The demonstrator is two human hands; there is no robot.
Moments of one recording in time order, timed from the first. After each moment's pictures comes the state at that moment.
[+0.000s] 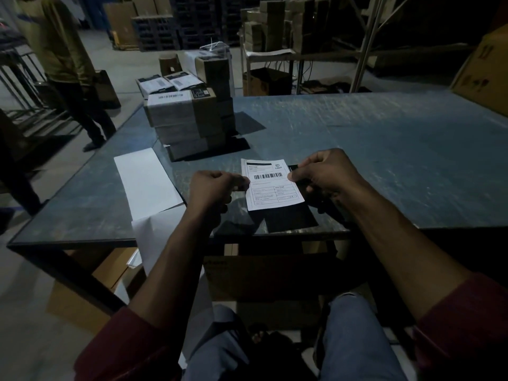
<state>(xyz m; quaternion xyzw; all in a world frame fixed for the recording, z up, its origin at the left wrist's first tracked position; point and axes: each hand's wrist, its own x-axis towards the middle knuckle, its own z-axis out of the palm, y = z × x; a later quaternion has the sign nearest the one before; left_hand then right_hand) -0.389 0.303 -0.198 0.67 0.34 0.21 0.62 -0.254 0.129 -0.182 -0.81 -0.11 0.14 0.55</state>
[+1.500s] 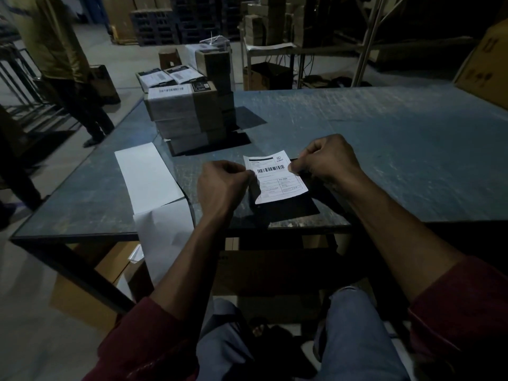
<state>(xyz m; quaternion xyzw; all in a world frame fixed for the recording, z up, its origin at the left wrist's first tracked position) -0.376 0.294 -0.215 0.78 0.32 0.28 0.46 -0.243 0.137 -0.181 -0.87 -0.13 0.06 0.47</state>
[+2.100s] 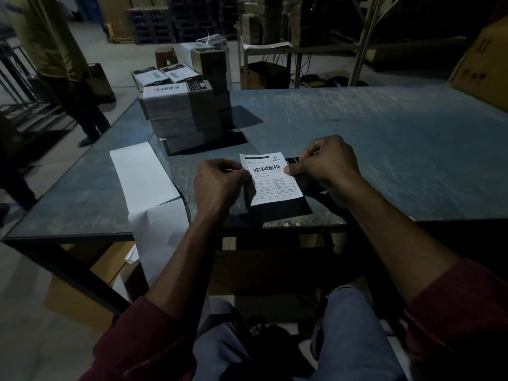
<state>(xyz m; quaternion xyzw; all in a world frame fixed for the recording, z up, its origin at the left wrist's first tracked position) -0.371 0.299 -0.218 0.75 0.33 0.28 0.50 -0.243 0.132 -0.181 -0.90 -0.14 0.03 0.42</state>
